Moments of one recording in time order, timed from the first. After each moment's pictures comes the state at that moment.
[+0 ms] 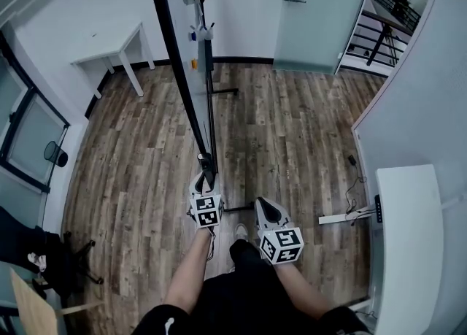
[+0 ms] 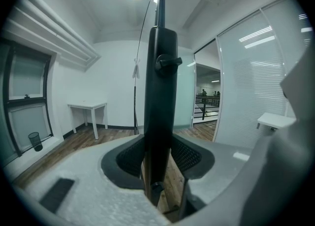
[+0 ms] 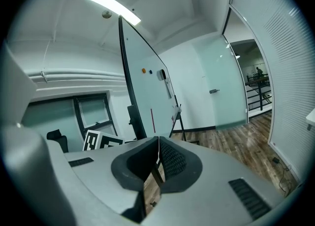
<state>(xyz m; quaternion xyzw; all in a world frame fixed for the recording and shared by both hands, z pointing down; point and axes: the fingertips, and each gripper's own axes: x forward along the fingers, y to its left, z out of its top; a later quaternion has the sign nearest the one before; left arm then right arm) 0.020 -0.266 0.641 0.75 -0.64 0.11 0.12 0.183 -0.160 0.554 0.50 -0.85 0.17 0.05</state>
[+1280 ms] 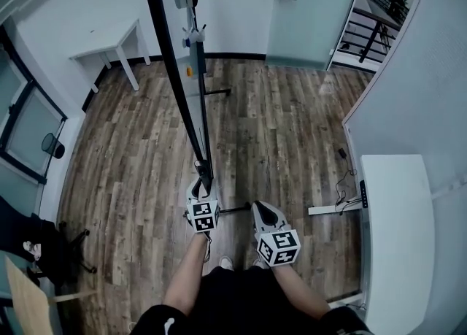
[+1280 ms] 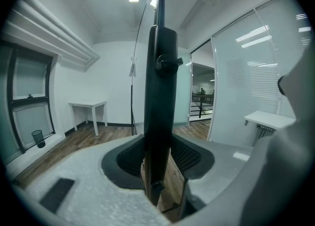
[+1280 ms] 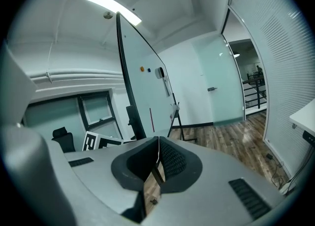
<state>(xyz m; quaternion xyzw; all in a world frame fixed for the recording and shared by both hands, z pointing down) 0.072 -0.163 0.647 0.75 -0.64 0.11 0.12 0.237 -0.063 0.549 0.49 -0.85 0.18 0.07</state>
